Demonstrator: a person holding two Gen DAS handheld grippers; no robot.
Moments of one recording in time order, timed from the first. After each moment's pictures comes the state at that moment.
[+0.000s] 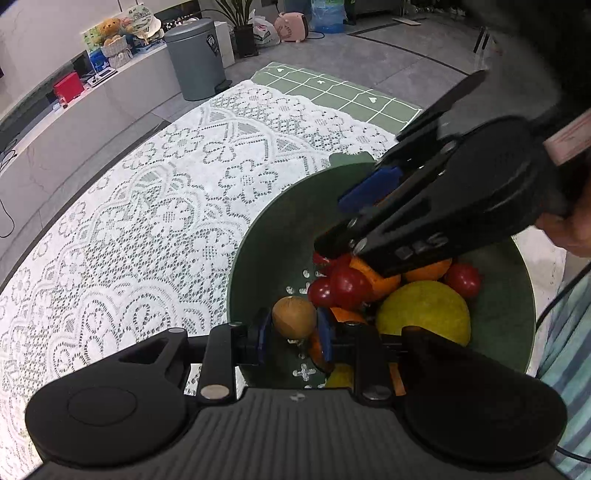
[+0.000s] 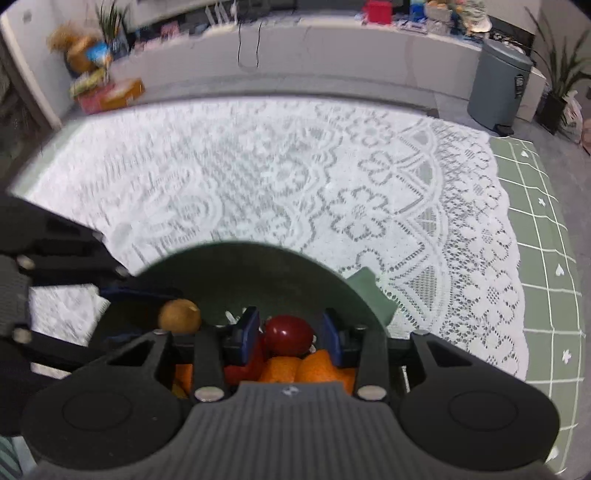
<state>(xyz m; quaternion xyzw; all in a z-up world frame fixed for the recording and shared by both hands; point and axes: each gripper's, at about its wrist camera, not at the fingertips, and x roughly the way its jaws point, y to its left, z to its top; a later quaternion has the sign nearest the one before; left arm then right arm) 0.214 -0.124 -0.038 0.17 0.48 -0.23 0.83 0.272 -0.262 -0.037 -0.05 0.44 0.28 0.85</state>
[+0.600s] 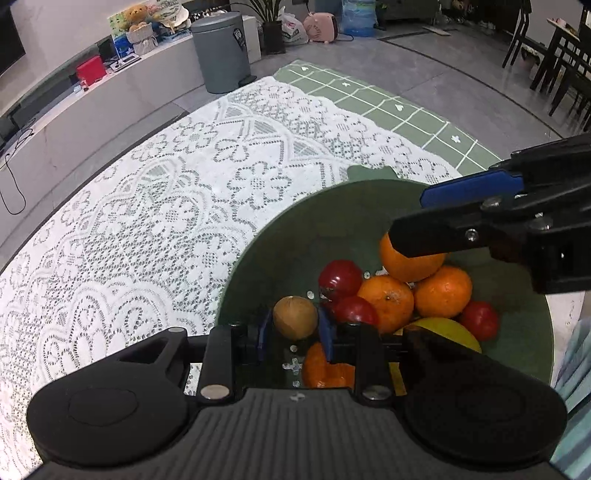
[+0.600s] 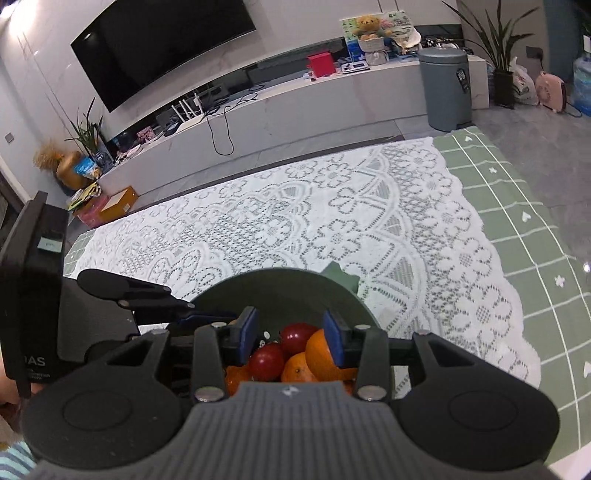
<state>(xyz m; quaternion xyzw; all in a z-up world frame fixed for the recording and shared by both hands) 0.230 -0.137 -0.048 0.15 0.49 -0.19 0.84 0.228 -0.312 -0.025 0.09 0.39 0.24 0.88</state>
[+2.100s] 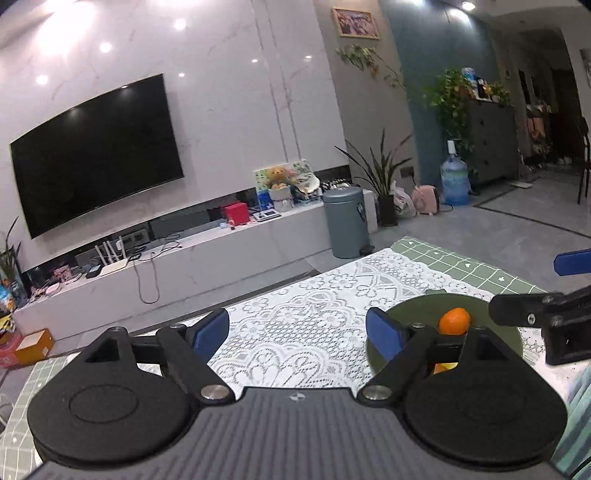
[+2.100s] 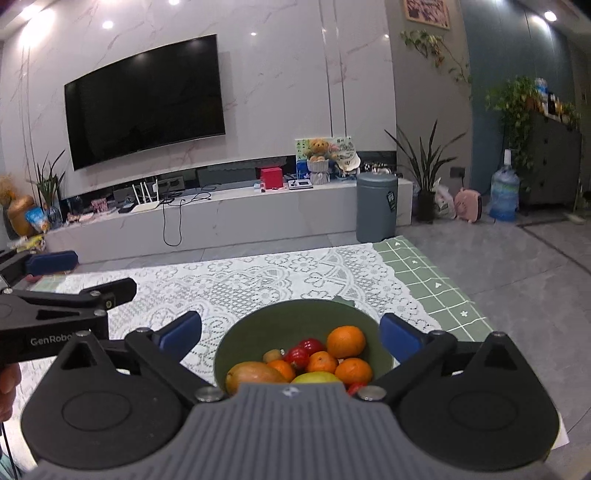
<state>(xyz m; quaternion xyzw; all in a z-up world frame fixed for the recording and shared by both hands) 0.042 -0.050 0.051 0.11 0.19 -0.03 0.98 0.021 -0.245 0.027 0.01 0.19 0.10 0.98</state>
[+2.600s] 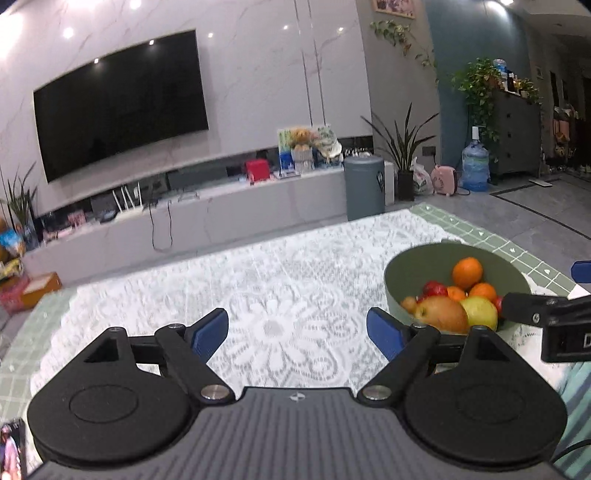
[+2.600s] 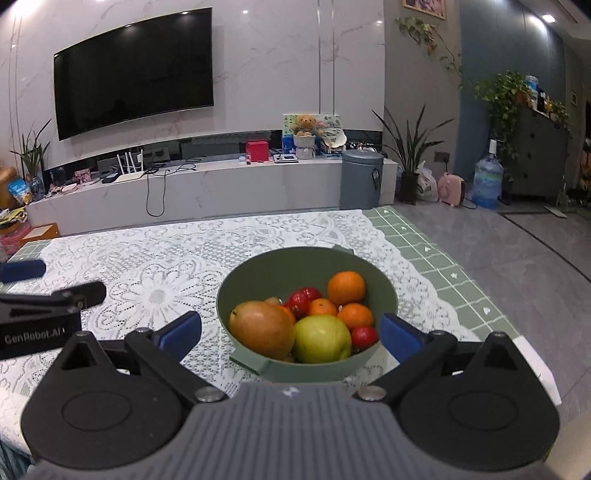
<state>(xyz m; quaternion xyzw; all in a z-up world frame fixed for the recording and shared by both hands) 0.014 -0.021 0.018 0.06 0.24 0.00 0.97 -0.001 -0.223 -0.011 0.00 0.23 0.07 0.97</state>
